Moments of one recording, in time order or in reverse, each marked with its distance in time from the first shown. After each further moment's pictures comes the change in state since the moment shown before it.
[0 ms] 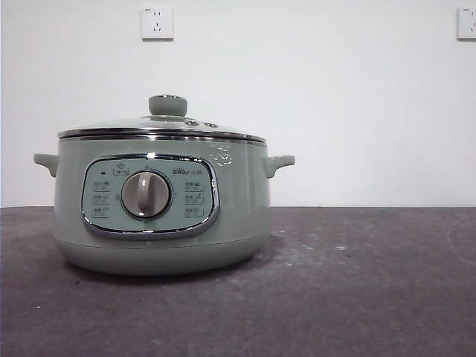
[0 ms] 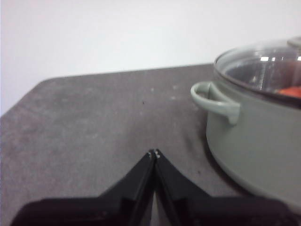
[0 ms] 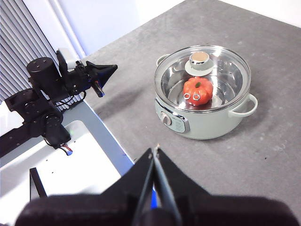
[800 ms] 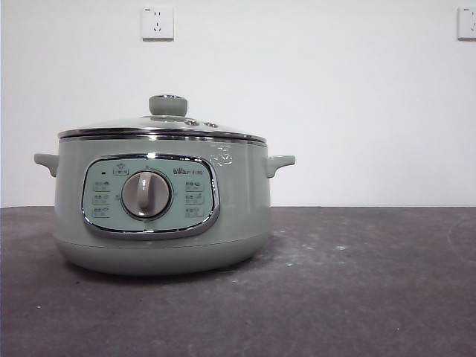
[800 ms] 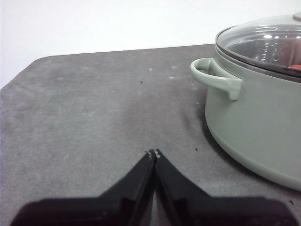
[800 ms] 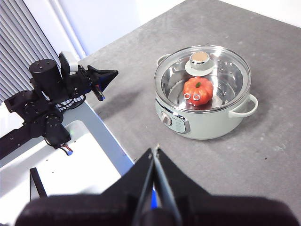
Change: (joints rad) left arm 0.000 -0.023 0.000 -0.108 0.001 -0.003; right arm 0.000 0.000 0.000 0.000 0.000 0.000
